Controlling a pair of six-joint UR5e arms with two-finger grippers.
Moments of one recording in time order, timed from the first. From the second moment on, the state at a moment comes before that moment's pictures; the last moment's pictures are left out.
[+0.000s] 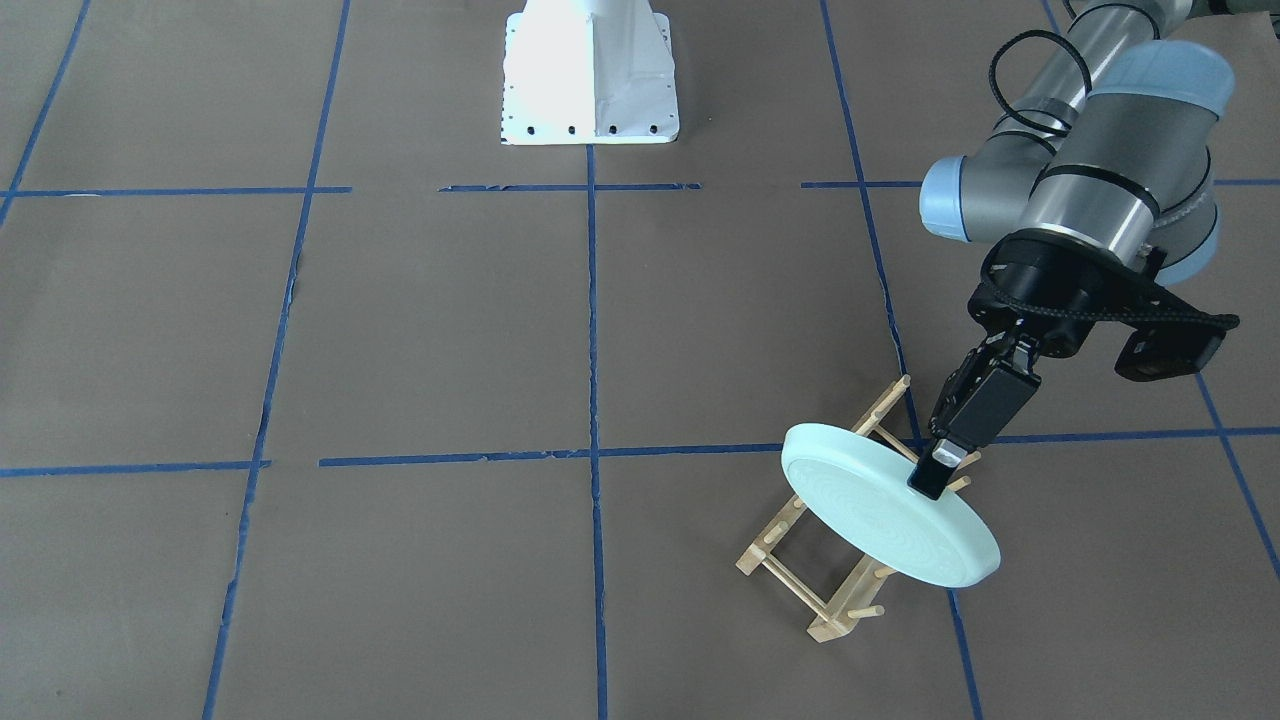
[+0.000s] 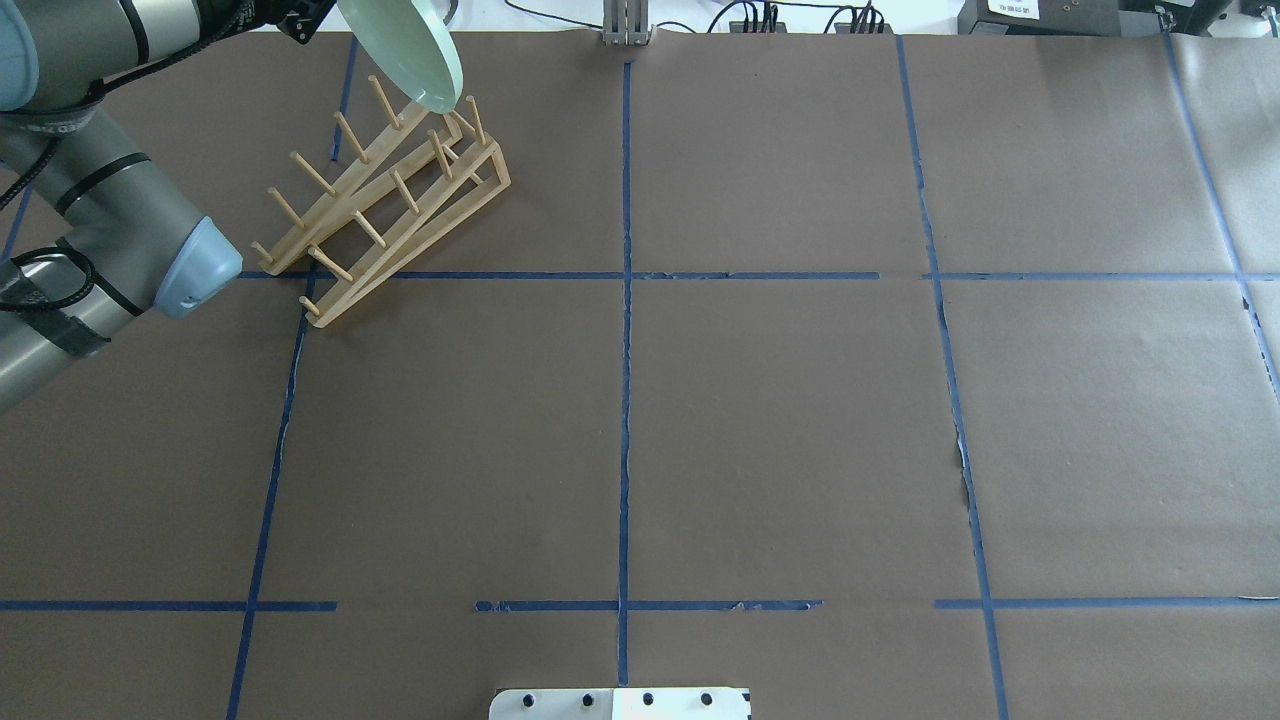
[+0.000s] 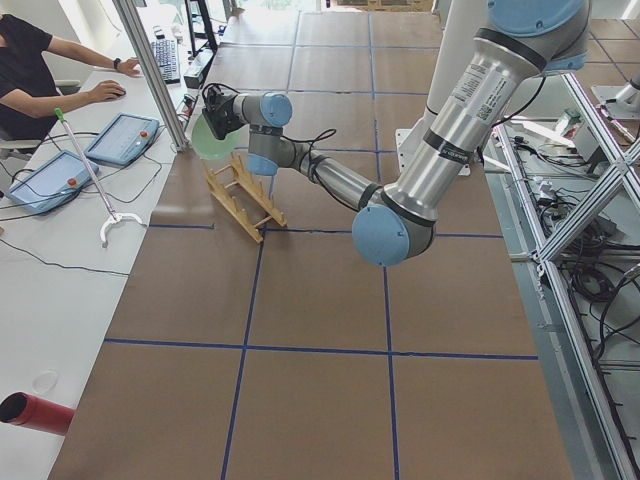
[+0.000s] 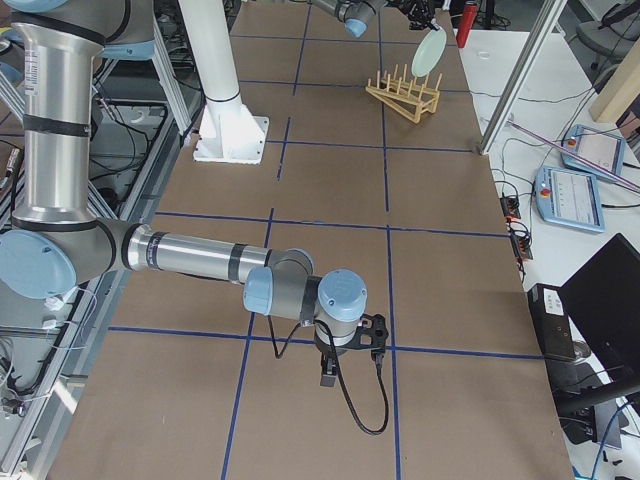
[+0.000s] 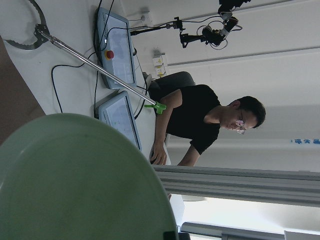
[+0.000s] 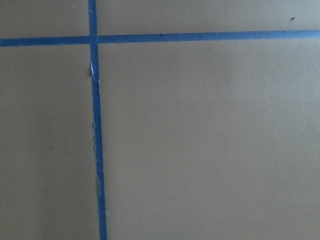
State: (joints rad) left arm -0.97 -2.12 -1.45 -2.83 -1.67 -2.17; right arm 1.63 -1.69 1.60 -1.59 2.30 -0.07
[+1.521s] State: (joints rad) left arm -0.91 -2.16 -1.32 -2.88 -1.63 -2.05; right arm 1.63 -1.69 1.60 -1.59 2.30 -0.07
